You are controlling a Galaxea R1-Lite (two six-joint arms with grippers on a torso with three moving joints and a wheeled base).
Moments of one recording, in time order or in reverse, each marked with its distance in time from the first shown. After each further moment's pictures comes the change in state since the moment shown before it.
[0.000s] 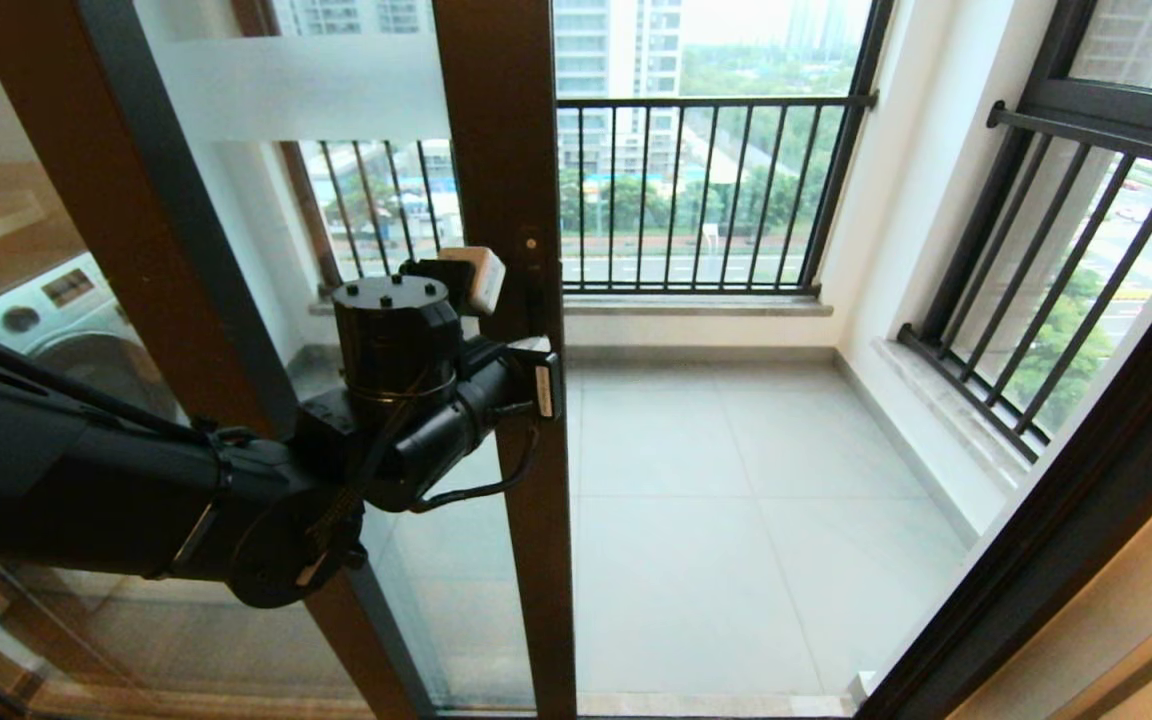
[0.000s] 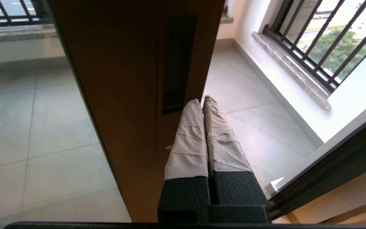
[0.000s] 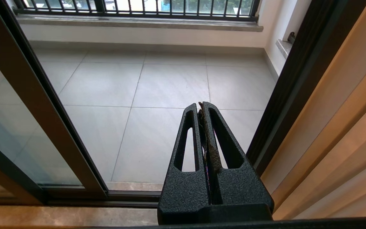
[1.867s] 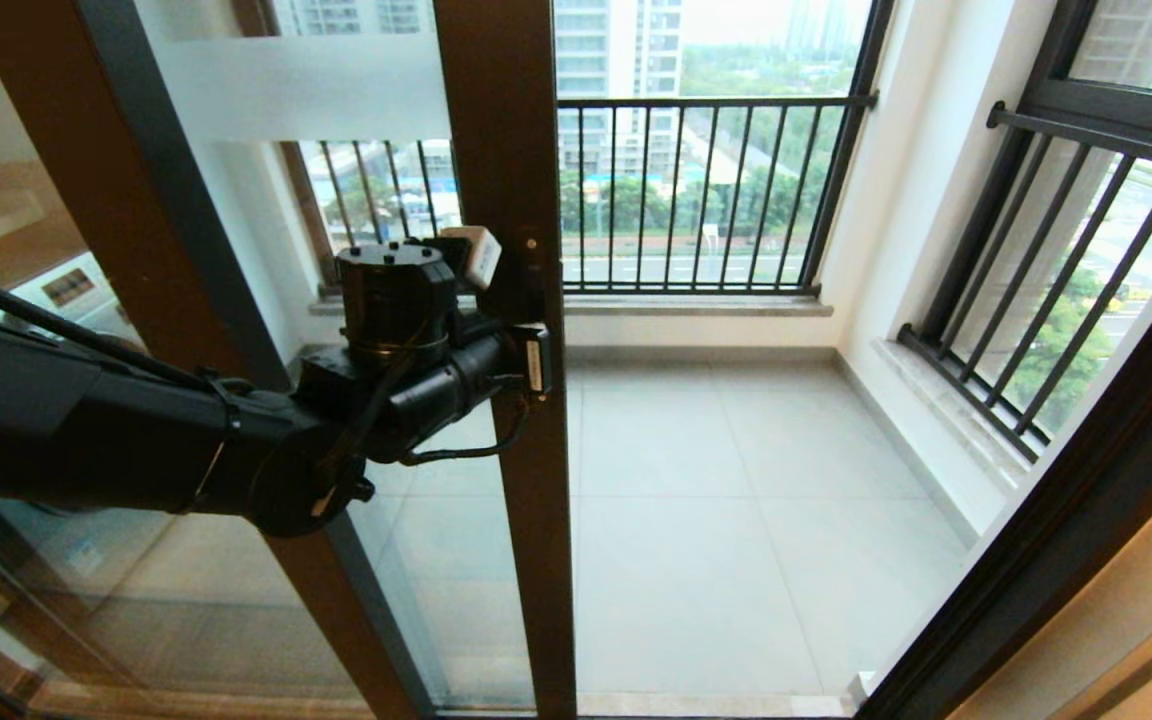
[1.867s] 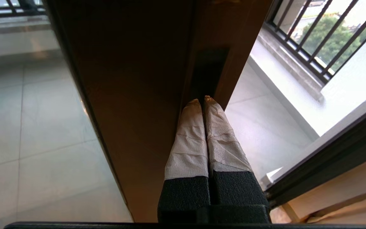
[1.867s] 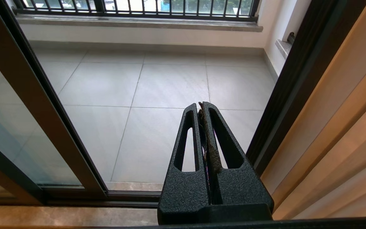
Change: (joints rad) left arm 0.078 0.040 -0.142 0.144 -0.110 -0.005; right arm 0.000 0.000 0.000 0.000 0.000 0.000
